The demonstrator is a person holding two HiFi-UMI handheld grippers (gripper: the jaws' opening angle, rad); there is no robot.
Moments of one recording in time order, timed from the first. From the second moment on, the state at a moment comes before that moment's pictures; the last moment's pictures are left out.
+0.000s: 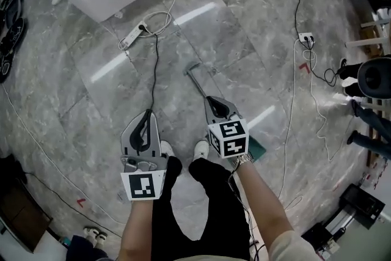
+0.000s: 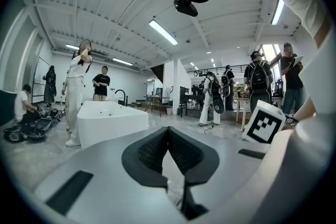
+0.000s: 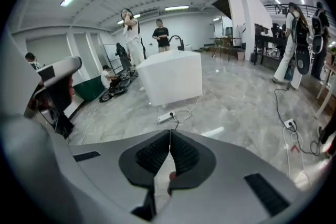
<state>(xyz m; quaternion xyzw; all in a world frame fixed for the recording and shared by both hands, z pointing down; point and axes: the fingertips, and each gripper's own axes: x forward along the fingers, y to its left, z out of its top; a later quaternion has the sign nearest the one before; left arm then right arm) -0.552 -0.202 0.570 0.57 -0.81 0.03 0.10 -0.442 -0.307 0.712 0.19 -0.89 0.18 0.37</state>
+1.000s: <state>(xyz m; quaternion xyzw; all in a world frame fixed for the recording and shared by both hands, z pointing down) -0.617 -0.249 1.074 0.63 -0.77 0.04 0.04 -0.476 -0.377 1.324 0.06 -0.81 0.16 0.57</state>
